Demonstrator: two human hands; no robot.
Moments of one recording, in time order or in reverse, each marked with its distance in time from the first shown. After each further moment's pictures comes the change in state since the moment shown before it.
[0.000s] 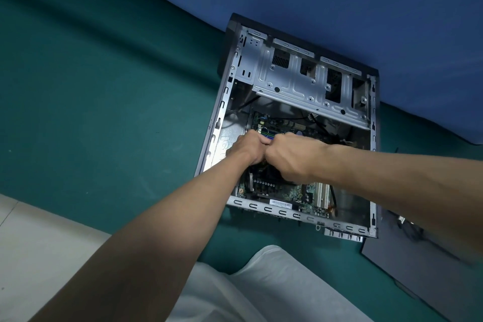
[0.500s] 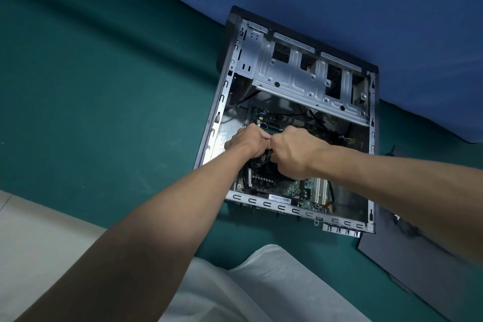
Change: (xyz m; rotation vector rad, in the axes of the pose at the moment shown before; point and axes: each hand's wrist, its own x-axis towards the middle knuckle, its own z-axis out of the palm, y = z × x) left_hand 0.002 0.000 0.002 0.178 0.016 0.061; right_hand -0.001 0.004 0.004 0.022 0.016 0.136
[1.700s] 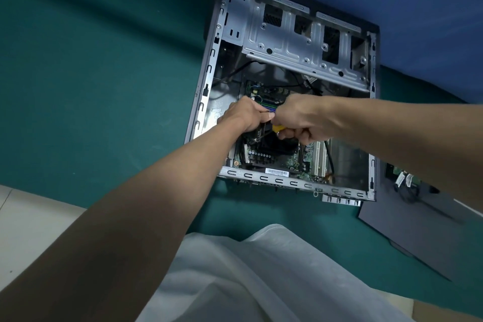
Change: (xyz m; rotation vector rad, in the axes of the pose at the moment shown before) left_hand 0.009 -0.004 0.004 -0.075 -0.021 -0.007; right_hand 0.013 0.013 0.001 0.829 -0.208 0.468
